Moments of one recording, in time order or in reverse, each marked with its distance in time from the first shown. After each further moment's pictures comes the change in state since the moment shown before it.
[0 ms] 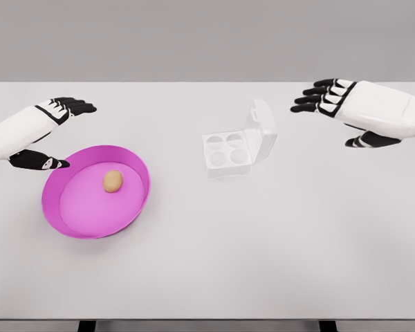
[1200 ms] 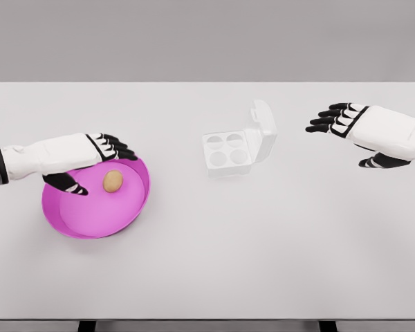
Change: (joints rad) left arm -0.206 0.094 -0.330 -0.028 -0.015 -0.001 -0.211; right arm 0.147 0.000 -0.091 0.003 0.069 0.000 0.000
